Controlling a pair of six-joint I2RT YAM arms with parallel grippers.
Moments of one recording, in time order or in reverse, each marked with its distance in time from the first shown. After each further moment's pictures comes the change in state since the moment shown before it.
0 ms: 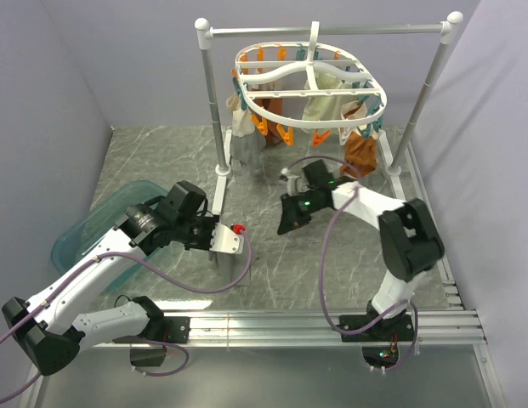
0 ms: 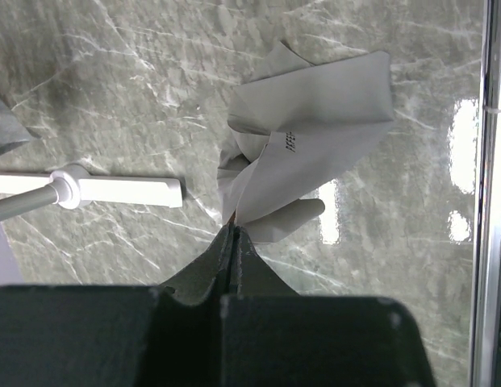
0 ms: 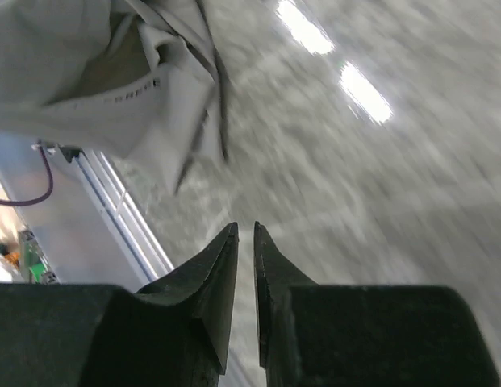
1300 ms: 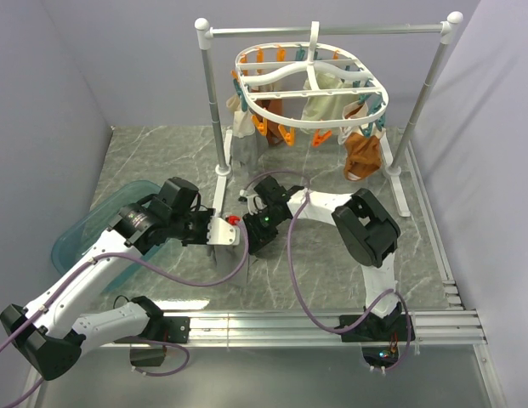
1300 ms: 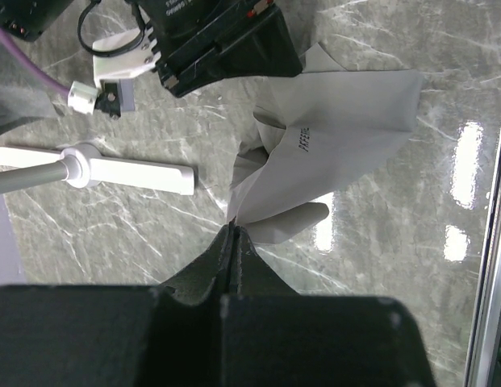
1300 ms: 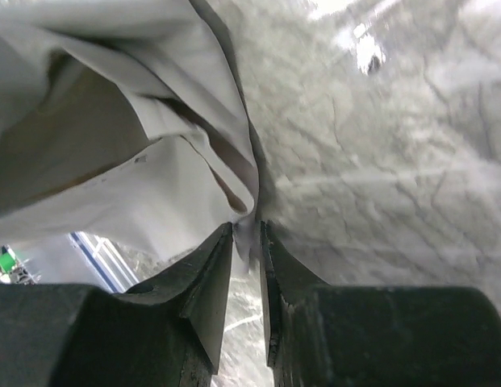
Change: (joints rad) left arm 0.063 -0.019 0.000 0.035 0.010 -0.043; right arm 0.320 0.326 0.209 0.059 0.159 0.133
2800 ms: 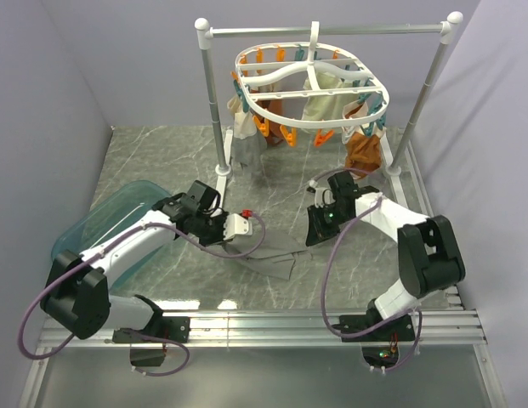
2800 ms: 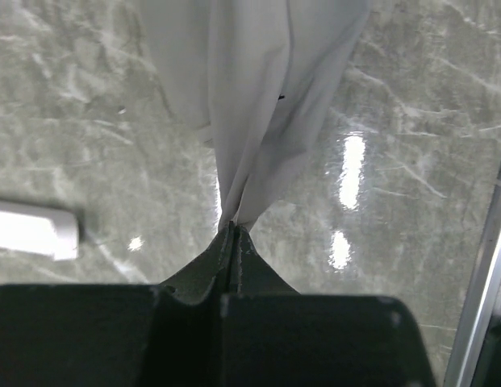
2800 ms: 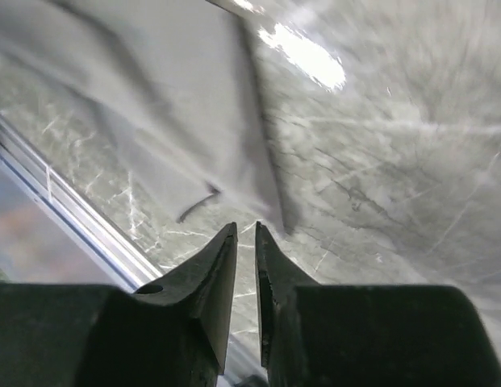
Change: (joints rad) left arm 0.082 0.286 -0.191 0.270 0.143 -0.105; right arm -0.423 -0.431 -0.364 -0.178 0.027 -0.155
